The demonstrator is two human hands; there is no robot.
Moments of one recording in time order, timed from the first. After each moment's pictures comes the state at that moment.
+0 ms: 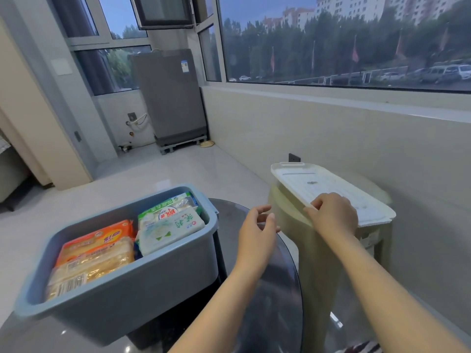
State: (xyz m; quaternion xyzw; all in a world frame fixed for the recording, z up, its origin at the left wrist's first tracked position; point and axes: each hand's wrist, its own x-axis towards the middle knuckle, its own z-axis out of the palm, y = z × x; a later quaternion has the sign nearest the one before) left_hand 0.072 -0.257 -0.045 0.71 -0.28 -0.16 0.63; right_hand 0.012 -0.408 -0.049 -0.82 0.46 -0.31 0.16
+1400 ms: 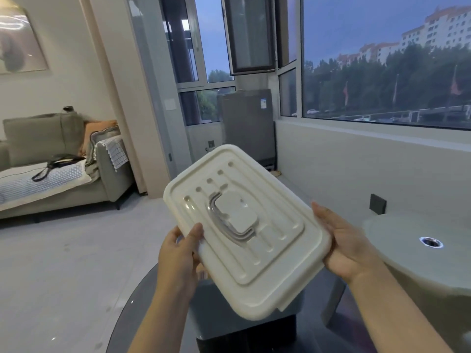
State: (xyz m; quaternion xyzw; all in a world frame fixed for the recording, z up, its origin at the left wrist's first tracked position) left_hand 0.168 -0.014 0.023 0.56 -0.03 -0.01 0.83; right_hand 0.069 -0.246 0.042 -0.39 0.08 -0.10 0.91
